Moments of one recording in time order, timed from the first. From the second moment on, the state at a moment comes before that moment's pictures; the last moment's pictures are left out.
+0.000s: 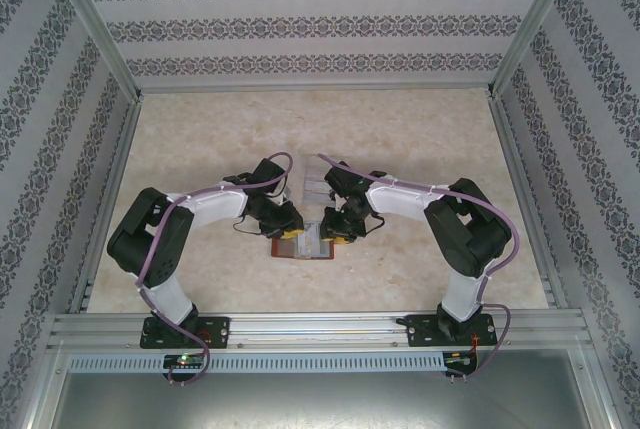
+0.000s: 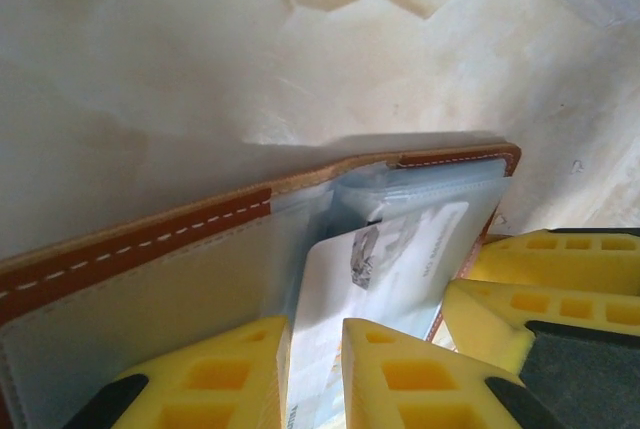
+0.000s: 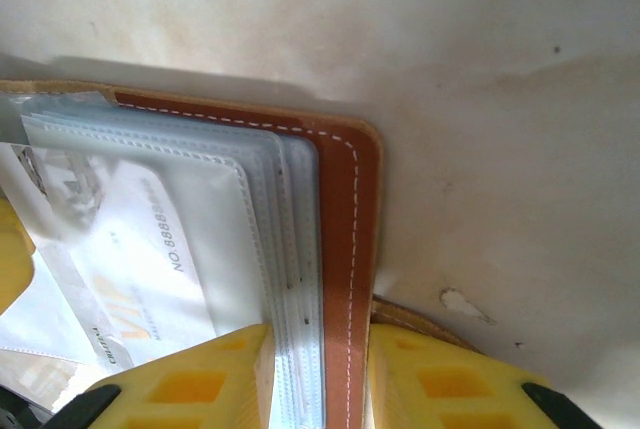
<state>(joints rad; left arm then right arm) -0.50 1.72 0.93 -0.45 0.53 -0.82 0.68 1.82 1.07 -0.63 -0.40 0.73</state>
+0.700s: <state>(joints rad) -0.50 1.75 0.92 -0.41 0.57 -0.82 0.68 1.82 1.07 -0.63 -0.40 0.73</state>
